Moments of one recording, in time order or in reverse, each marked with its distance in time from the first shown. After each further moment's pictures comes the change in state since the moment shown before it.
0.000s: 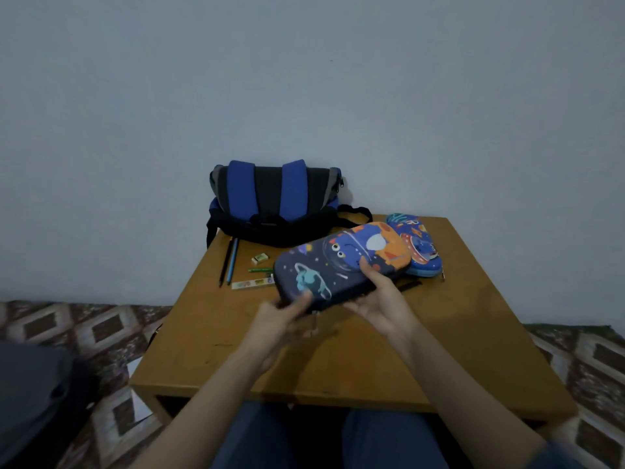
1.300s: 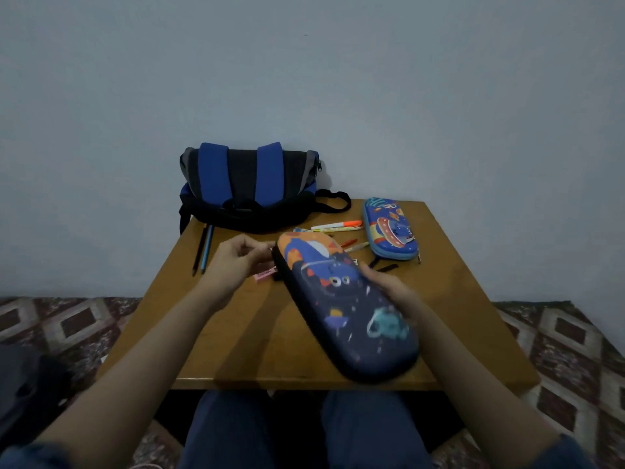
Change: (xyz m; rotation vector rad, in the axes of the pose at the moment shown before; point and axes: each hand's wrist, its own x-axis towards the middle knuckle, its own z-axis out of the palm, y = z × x) left_hand 0.037 0.042 -0.017 0.310 0.054 0.329; right_hand -0.034 -0.035 -0.032 -0.381 -0.243 0.302
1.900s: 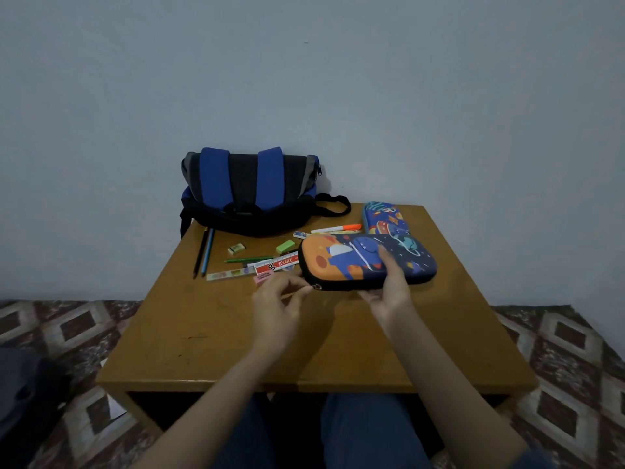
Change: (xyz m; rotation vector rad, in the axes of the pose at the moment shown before) left_hand -0.052 -0.028 0.064 0.426 0.205 0.311; right_hand 0.020 0.003 0.014 0.565 0.564 -0.425
